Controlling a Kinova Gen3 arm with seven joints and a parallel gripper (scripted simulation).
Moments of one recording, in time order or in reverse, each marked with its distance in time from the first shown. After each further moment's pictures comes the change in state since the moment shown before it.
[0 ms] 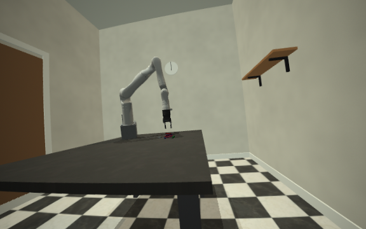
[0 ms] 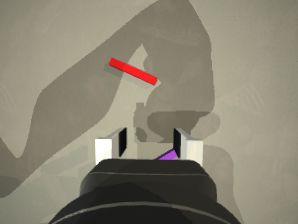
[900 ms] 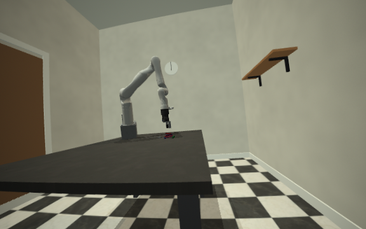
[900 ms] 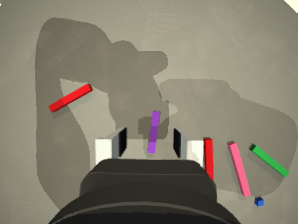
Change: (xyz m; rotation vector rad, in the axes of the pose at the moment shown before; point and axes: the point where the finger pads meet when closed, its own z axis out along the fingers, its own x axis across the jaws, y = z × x) arm 0.013 0.040 -0.006 0.005 -0.003 0.906
